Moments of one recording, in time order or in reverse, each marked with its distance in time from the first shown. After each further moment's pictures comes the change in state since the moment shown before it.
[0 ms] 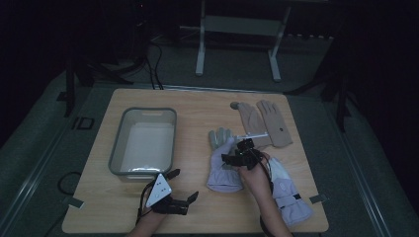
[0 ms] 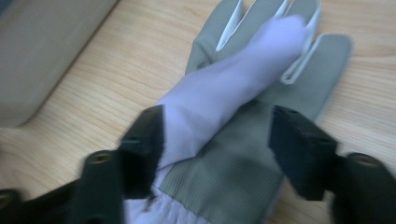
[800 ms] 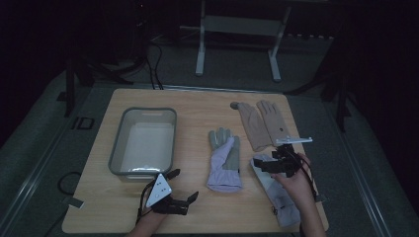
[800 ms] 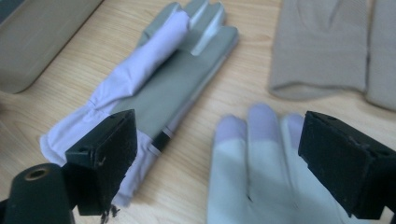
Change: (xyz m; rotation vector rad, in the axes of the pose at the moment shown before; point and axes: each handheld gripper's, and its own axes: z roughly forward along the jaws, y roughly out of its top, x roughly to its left) left arm 0.000 0.000 0.000 -0.002 -0.002 -0.001; right arm -0.063 -0.031 -0.087 -0.036 -0.027 -0.016
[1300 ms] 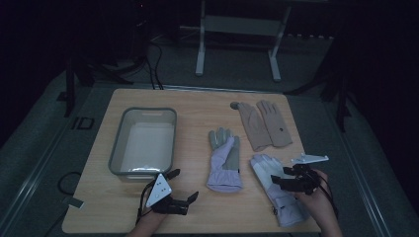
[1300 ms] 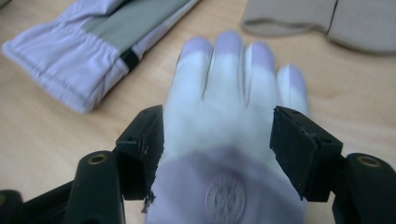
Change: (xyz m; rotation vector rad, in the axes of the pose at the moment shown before) left arm 0.000 0.000 0.000 0.001 0.000 0.001; right arm -0.025 -0.054 -0.029 0.045 -0.013 -0.110
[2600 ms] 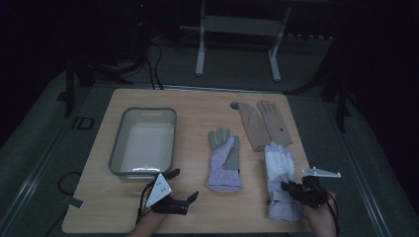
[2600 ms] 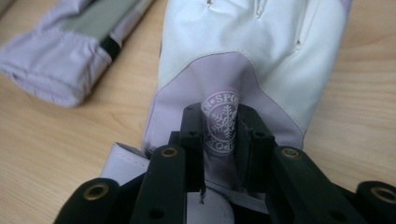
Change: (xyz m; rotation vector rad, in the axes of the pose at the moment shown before) left arm 0.000 0.000 0.000 -0.001 0.003 -0.002; right arm 0.007 -0.033 -0.013 -0.048 -0.080 0.214
